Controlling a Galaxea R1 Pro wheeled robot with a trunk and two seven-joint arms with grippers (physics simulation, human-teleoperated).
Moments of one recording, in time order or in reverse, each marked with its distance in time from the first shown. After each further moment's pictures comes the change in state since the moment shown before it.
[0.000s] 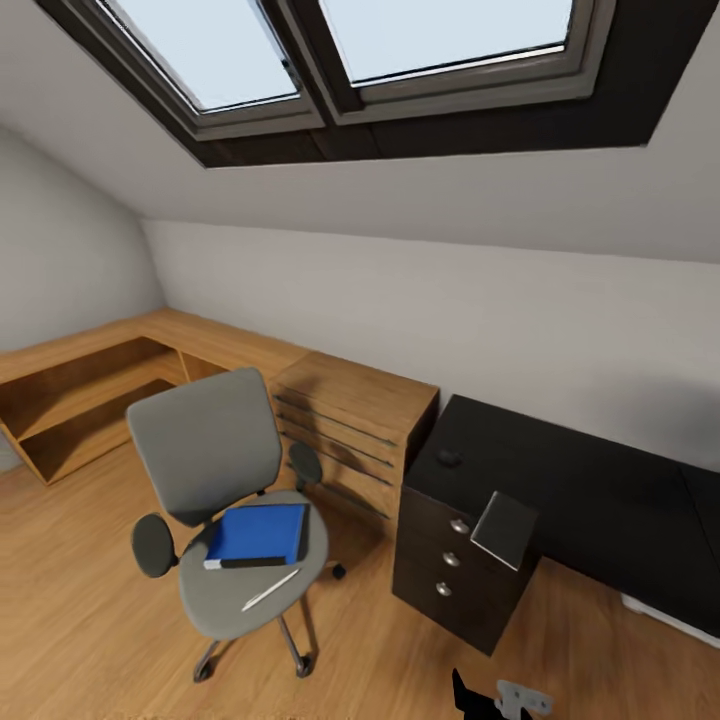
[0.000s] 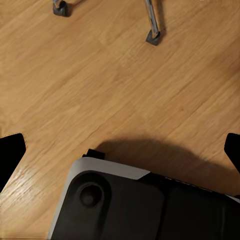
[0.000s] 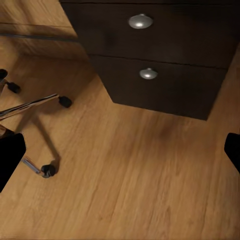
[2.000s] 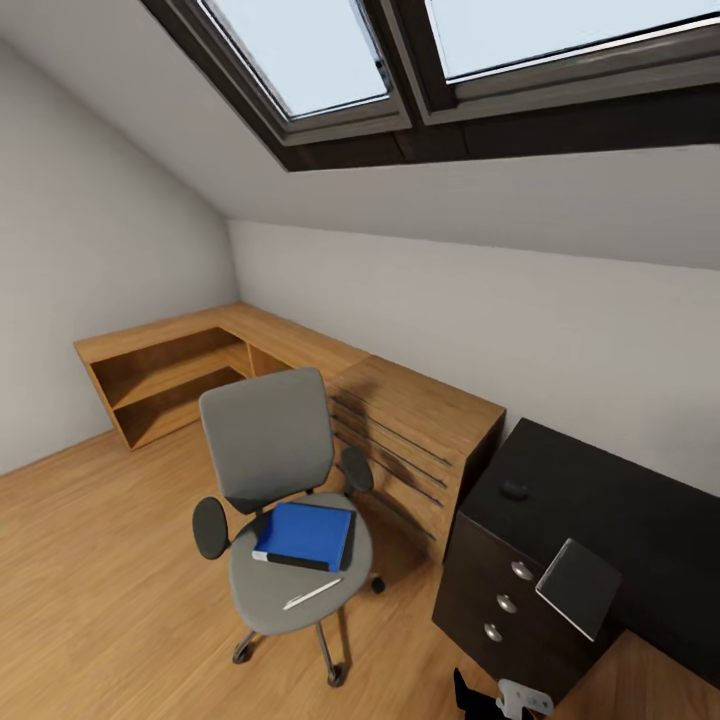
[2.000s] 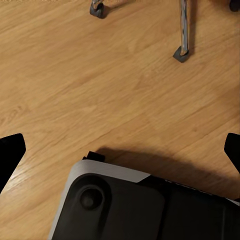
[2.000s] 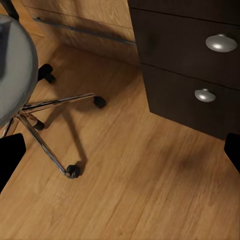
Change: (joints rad) left arm 0.000 0.002 0.004 0.000 0.002 -0.002 0.000; right arm 0.000 -0.003 -0.004 -0.003 -0.003 -0.002 0.000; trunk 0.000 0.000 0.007
